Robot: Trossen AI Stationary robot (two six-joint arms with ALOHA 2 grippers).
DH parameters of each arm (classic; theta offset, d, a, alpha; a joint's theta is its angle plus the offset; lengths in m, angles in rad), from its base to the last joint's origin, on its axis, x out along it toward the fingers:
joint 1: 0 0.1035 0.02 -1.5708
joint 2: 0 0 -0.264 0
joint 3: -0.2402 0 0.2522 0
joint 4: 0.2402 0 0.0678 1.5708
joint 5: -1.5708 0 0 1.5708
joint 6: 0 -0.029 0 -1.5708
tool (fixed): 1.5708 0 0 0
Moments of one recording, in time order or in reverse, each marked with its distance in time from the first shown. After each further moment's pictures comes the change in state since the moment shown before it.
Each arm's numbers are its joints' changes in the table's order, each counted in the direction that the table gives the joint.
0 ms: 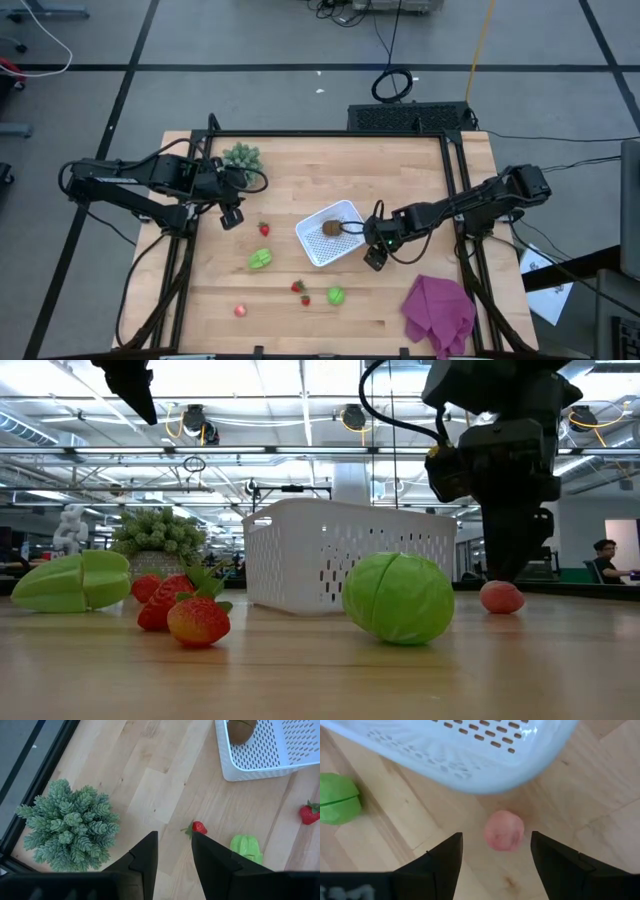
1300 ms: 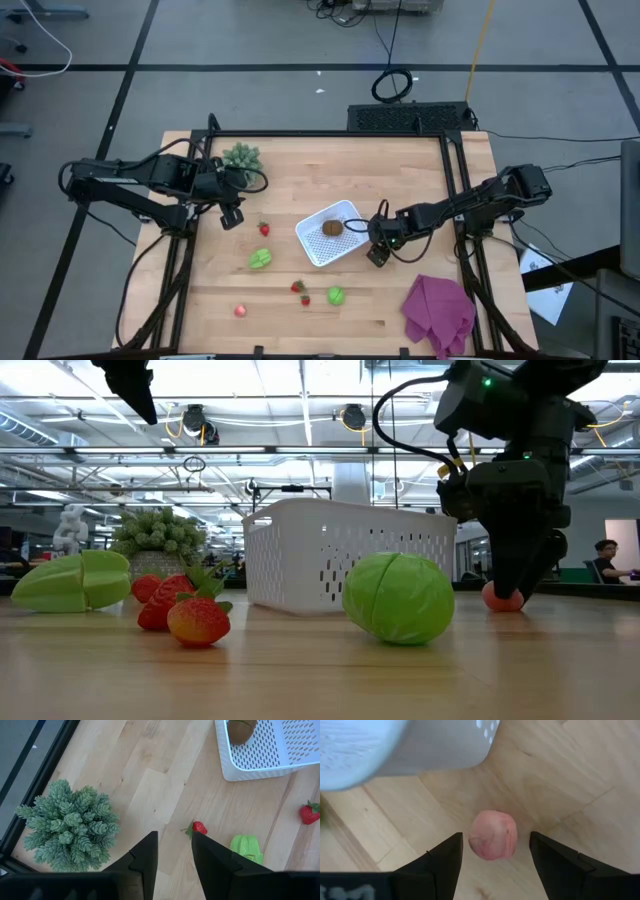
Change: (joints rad) left arm 0.000 0.000 0.000 0.000 0.000 -0.002; right arm -0.019 -0.002 0.114 -0.103 -0.043 -0.037
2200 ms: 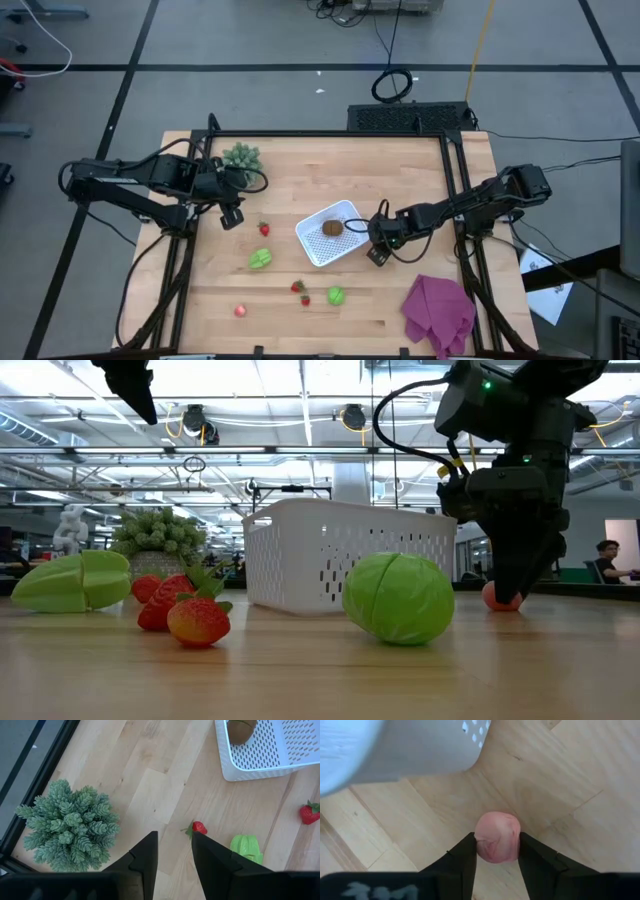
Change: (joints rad) left arm 0.000 0.000 0.000 0.000 0.000 0.000; right arm 0.000 0.002 0.002 0.000 -0.024 0.005
